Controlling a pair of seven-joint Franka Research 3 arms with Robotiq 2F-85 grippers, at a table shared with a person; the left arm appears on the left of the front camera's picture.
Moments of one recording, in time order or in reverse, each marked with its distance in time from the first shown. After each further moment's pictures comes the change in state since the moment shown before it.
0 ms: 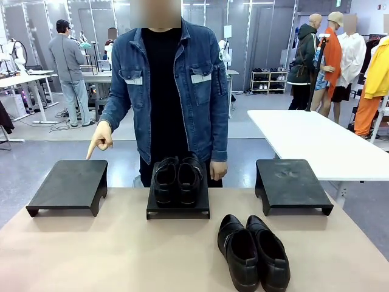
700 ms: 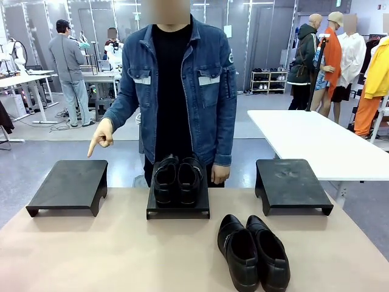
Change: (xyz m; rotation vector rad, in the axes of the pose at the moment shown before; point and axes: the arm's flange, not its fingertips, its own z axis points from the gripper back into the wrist) left arm 0.000 0.000 0.000 0.000 0.000 0.000; right arm 0.000 0.000 0.000 0.000 0.000 0.000
